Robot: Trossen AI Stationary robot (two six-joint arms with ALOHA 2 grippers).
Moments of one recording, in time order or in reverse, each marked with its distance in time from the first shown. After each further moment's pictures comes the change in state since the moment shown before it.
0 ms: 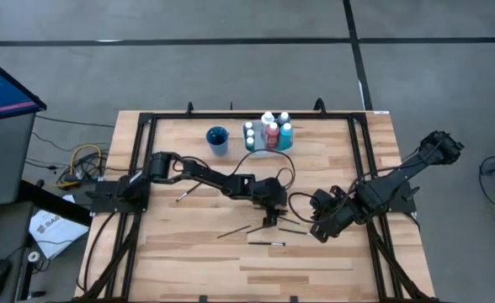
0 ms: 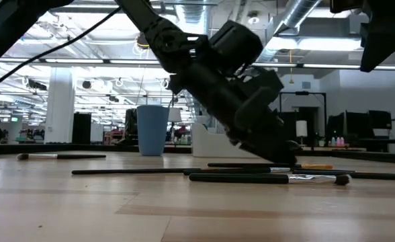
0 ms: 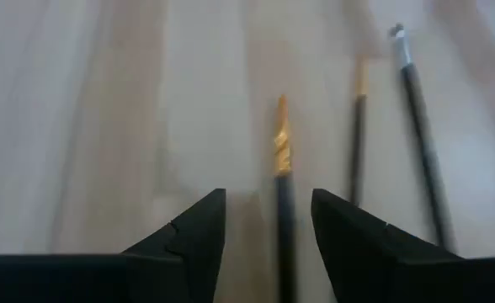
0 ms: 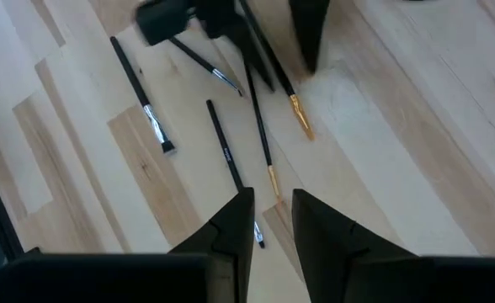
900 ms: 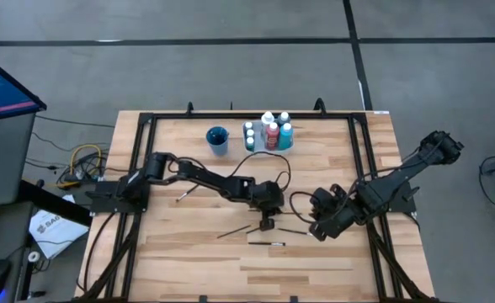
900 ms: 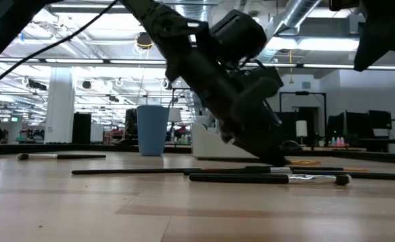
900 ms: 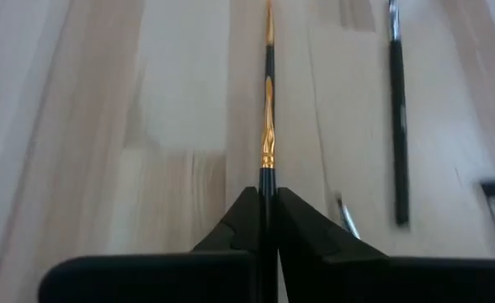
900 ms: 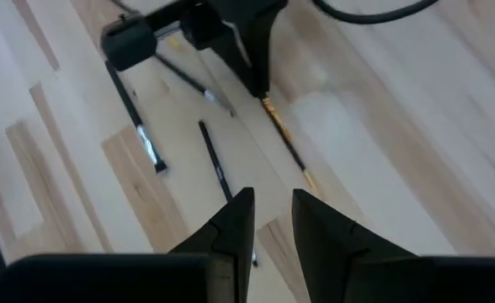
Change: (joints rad) left arm -0.027 -0.038 0.020 -0.166 -0.051 -0.083; right arm 0.007 0.000 0.000 0.001 0.069 0.015
